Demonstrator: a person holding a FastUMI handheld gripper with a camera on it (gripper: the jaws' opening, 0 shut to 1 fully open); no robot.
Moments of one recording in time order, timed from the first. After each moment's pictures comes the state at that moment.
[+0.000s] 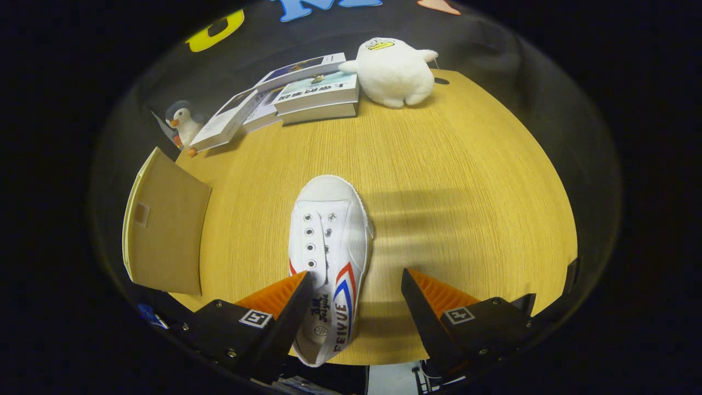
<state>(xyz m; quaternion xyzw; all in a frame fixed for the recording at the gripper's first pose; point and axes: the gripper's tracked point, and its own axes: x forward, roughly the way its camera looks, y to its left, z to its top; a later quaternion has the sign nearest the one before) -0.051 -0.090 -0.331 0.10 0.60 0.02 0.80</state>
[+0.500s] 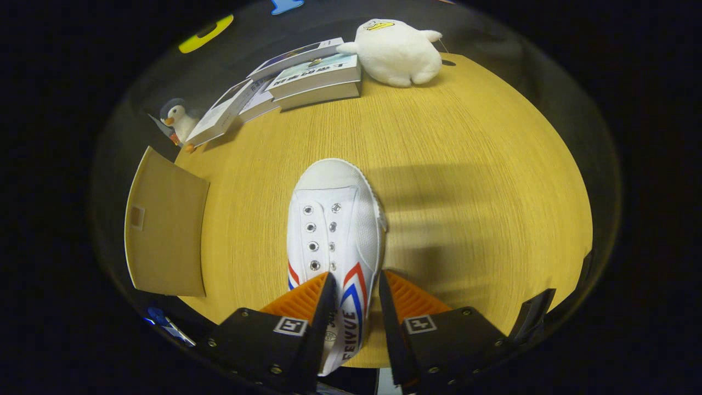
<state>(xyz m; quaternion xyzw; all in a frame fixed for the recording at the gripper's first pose) -0.049 -0.074 -0.349 0.13 0.62 0.02 0.77</state>
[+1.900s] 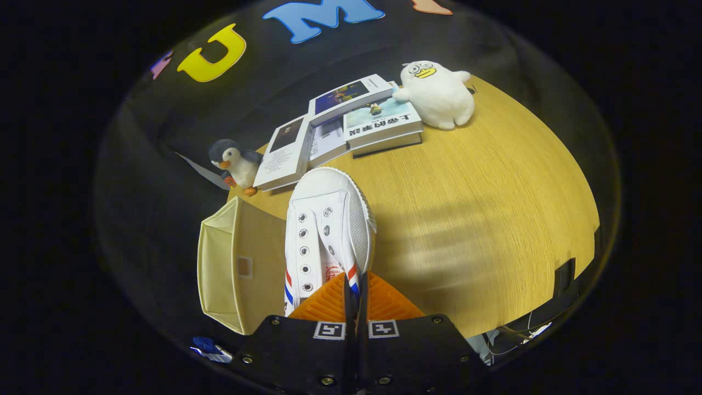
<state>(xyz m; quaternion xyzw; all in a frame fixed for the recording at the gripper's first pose) -0.005 0.044 -0.210 0.23 0.55 0.04 0.80</state>
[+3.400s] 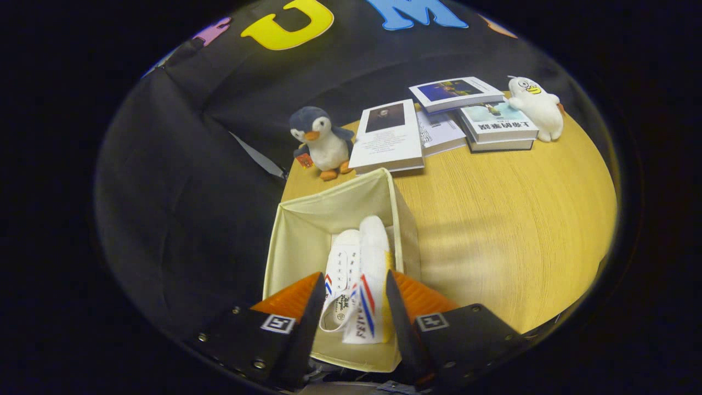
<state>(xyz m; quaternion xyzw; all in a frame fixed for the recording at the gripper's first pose) 0.027 0.254 -0.172 0.23 0.51 0.13 0.82</state>
